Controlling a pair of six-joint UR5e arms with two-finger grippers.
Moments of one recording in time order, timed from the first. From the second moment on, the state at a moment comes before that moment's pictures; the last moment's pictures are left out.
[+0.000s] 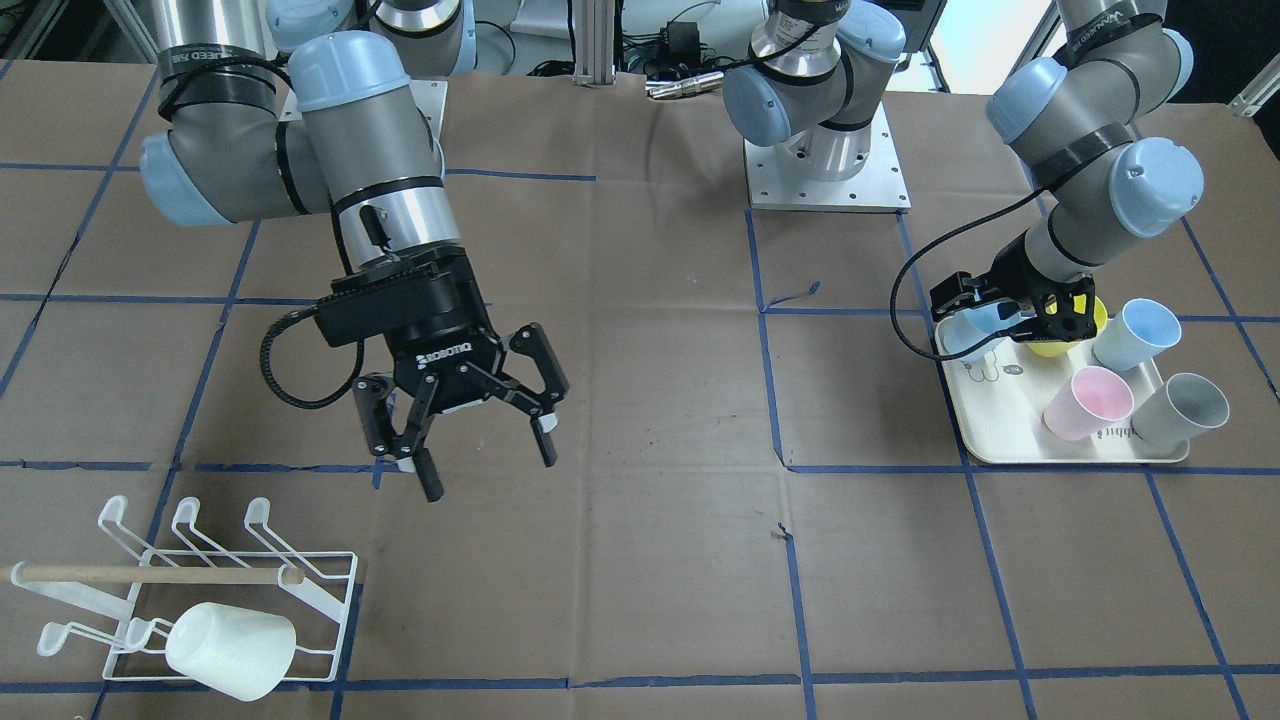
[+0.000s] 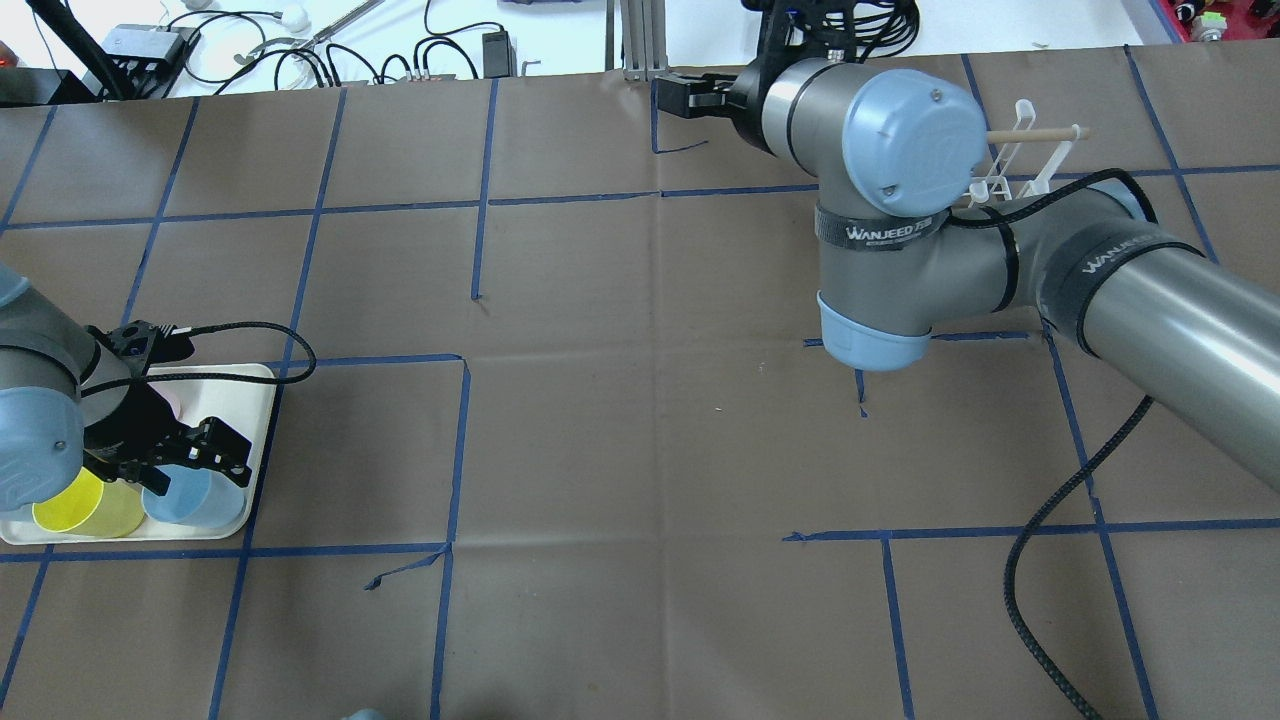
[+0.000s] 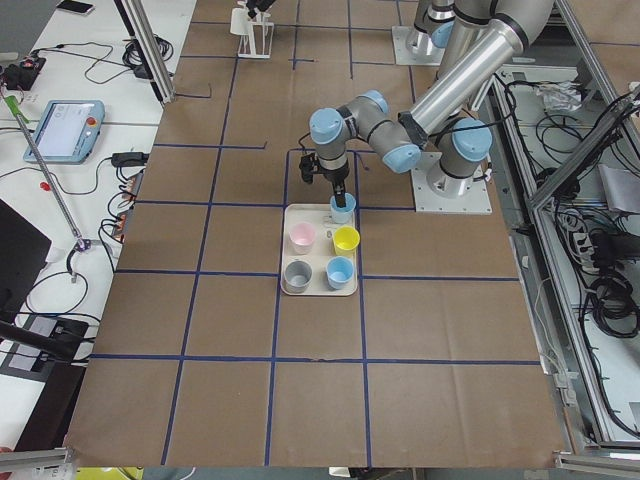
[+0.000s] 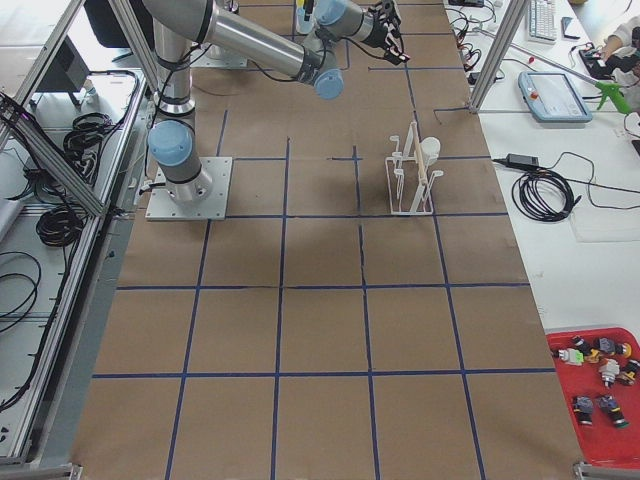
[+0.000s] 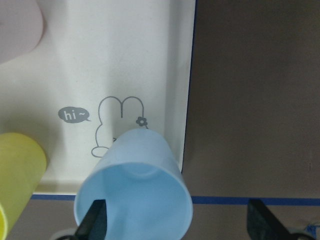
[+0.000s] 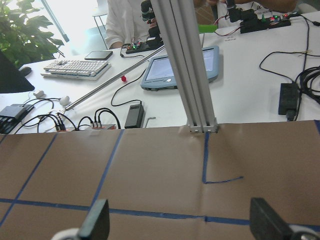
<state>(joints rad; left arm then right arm) -0.99 -1.60 -2.19 -1.11 1.65 0.50 1.78 -1.29 1.85 -3.11 -1.36 0.25</state>
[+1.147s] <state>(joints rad) -0.99 -1.62 -2.20 -1.11 1.67 0.49 1.80 -1.27 1.87 -3.11 -0.89 0.64</state>
